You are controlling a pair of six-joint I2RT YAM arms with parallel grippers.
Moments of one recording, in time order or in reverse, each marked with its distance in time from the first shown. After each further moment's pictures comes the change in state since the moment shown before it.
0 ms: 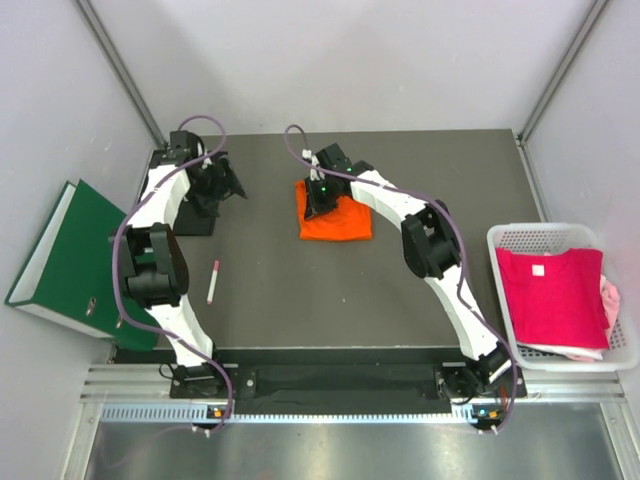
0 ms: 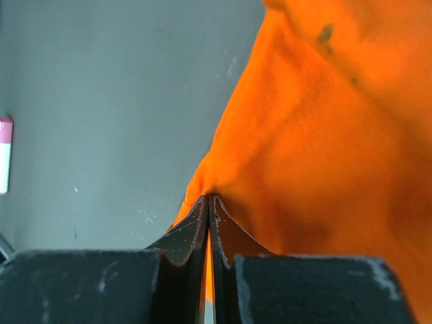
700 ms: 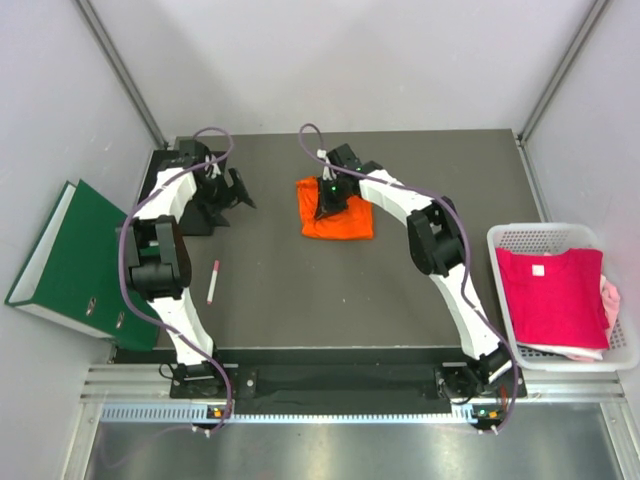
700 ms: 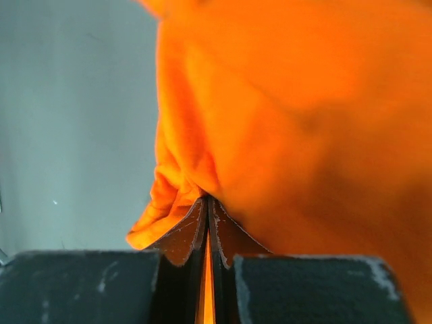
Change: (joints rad) left arm 0.004 0.065 -0.029 0.008 0.091 0.005; right arm -0.048 -0.002 -0.073 0.016 0.027 0.066
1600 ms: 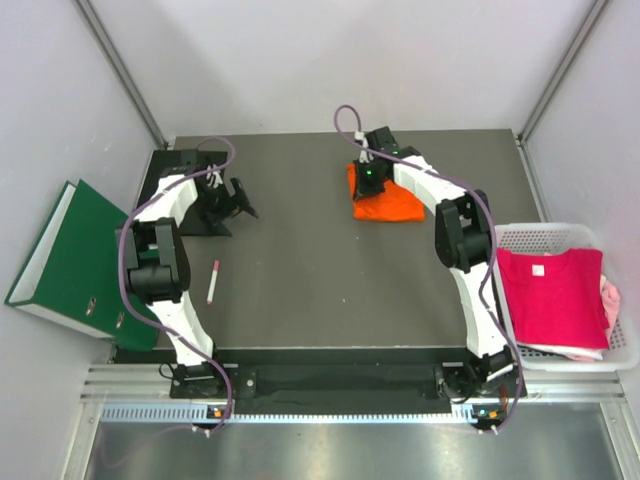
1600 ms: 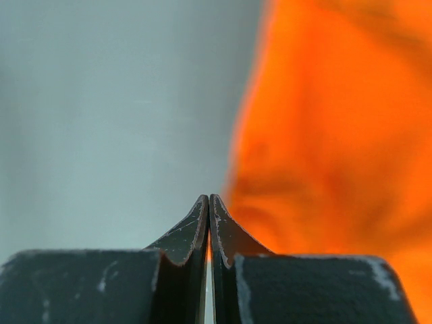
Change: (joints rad) left arm 0.000 -0.030 -0.101 0.014 0.023 0.001; right arm -0.178 -0.143 -0.133 -0.012 0.099 -0.135
